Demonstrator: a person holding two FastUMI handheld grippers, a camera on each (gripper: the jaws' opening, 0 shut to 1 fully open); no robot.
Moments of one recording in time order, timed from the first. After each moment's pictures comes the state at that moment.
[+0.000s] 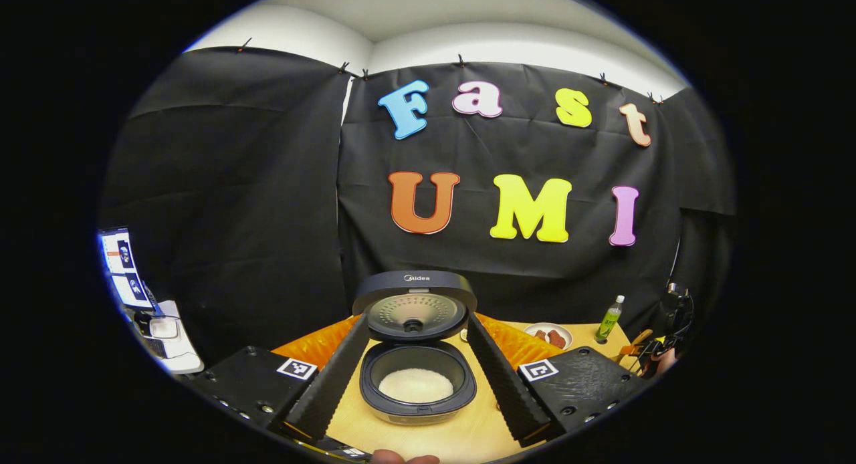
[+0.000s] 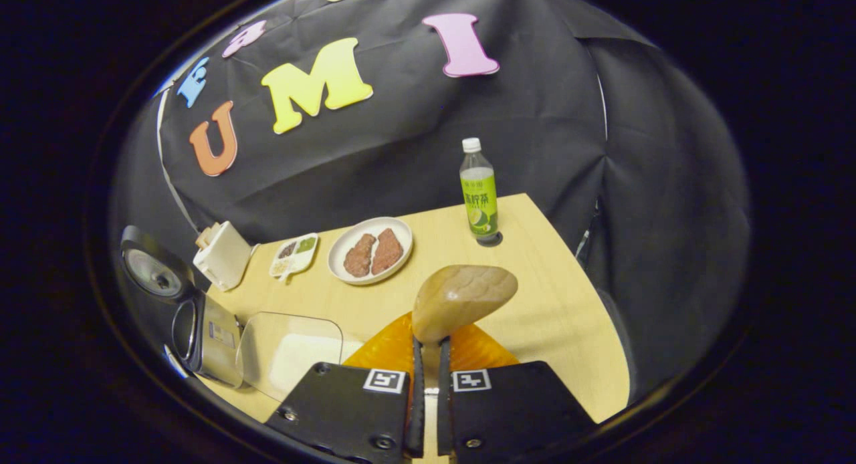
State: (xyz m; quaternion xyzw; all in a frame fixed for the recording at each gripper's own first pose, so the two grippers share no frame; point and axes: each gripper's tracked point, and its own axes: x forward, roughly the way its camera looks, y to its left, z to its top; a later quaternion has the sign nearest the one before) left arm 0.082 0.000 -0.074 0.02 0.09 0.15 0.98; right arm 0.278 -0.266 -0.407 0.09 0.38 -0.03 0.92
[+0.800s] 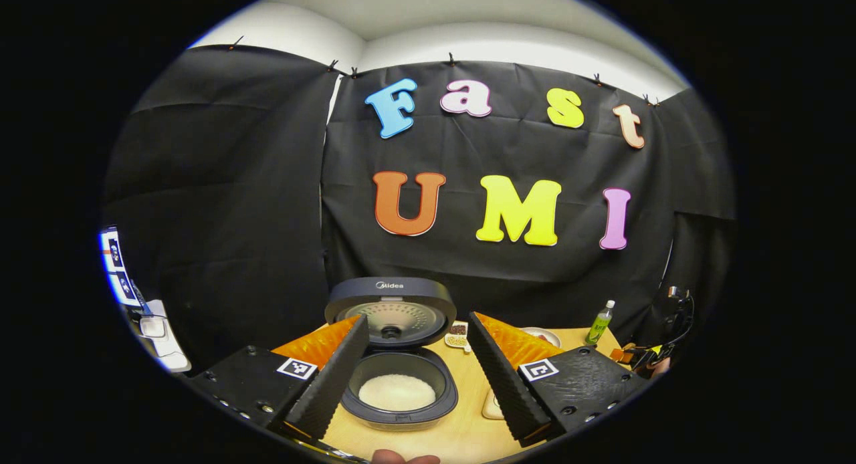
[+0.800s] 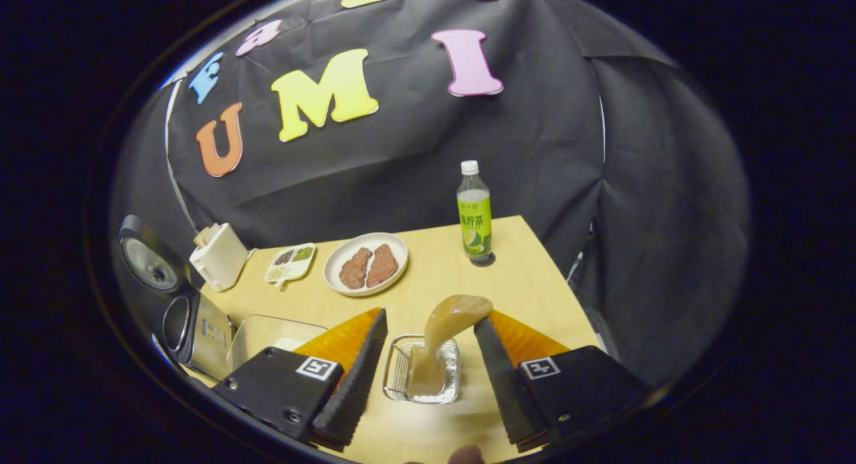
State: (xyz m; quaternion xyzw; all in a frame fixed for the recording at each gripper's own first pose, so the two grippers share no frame) left arm 0.120 -0.028 -0.069 0.01 0.07 0.12 0.99; right arm 0.280 -0.282 -0.358 0.04 0.32 -0.03 0.95
